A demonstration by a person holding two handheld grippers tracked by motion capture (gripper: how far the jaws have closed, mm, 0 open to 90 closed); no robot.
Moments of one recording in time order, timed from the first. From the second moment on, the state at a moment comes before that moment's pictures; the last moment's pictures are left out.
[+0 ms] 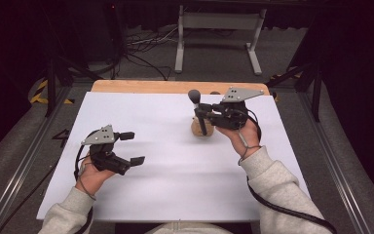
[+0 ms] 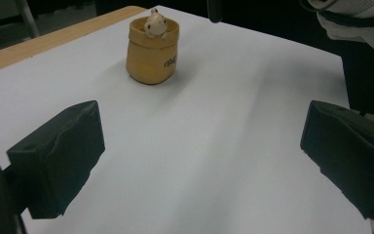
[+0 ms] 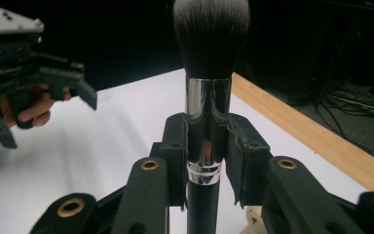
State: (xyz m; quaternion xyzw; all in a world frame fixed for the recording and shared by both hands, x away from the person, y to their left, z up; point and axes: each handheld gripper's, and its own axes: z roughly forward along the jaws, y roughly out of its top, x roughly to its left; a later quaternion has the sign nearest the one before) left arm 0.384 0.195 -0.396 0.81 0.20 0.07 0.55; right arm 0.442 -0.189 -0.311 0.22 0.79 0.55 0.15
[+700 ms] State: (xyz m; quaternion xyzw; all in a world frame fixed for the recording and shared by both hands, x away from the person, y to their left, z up) left arm 0.387 0.192 -0.403 0.81 0.21 0.08 0.55; right arm 0.467 -0.195 -0.307 0.29 0.74 0.57 0.21
